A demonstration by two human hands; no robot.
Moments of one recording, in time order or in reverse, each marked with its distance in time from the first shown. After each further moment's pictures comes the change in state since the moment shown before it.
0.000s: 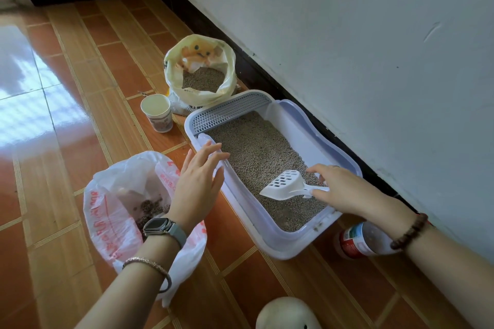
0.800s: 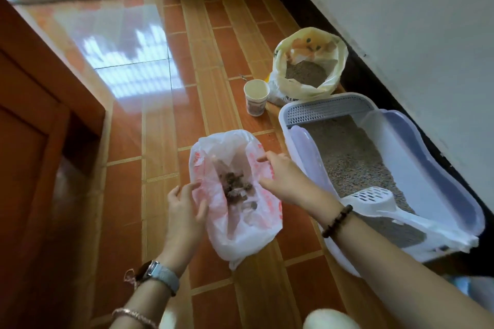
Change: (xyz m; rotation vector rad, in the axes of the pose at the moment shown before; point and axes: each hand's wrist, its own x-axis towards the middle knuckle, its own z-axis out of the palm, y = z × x) left_hand -0.147 -0.058 -0.076 -0.169 0.187 -0.923; right_hand 0.061 -0.227 0.055 0.308 -0.109 -0.430
